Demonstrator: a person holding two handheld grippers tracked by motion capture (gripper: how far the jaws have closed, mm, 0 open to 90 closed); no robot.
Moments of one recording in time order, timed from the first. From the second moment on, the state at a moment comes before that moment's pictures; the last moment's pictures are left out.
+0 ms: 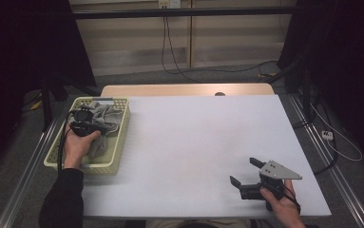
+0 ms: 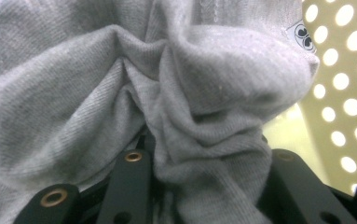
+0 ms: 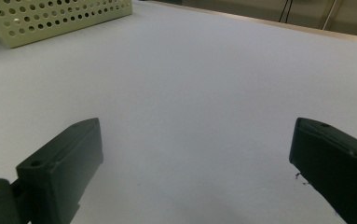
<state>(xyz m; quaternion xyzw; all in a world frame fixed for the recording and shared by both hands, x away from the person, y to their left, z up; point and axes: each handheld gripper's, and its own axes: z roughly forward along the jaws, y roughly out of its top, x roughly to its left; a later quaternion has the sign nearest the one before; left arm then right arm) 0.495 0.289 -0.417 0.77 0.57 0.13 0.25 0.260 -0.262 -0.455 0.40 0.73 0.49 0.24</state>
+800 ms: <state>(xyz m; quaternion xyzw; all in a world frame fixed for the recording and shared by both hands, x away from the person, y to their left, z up) 0.482 0.300 -0.393 0.73 0.56 0.18 0.34 0.260 -0.262 -0.455 0.40 0.73 0.49 0.24</state>
